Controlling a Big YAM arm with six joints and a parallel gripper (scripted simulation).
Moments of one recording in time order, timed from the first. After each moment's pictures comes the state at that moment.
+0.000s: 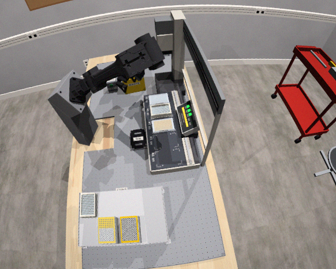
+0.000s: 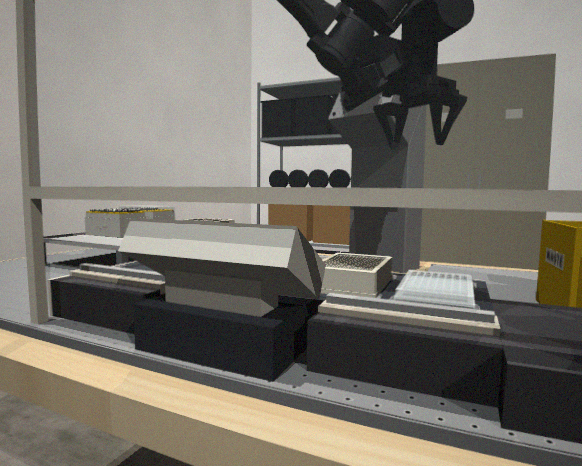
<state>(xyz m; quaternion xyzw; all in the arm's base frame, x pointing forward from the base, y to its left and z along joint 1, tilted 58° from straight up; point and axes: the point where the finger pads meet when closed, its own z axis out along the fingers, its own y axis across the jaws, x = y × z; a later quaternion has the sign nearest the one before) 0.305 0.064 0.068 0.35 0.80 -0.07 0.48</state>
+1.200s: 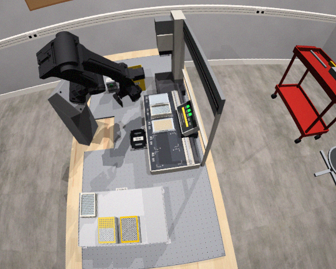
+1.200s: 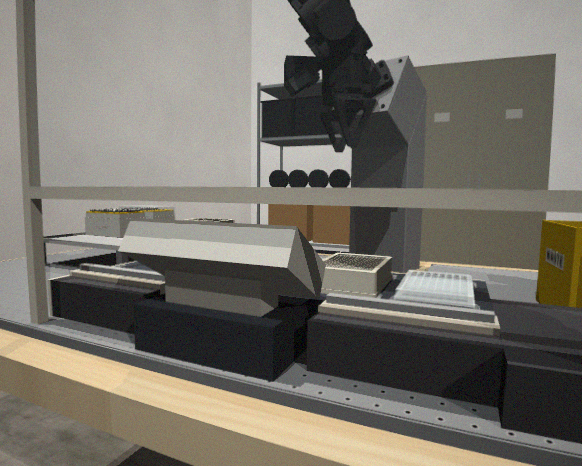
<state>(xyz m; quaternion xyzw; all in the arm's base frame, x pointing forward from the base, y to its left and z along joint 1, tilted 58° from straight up) 0.264 -0.043 0.102 0.51 0.71 0.04 0.48</state>
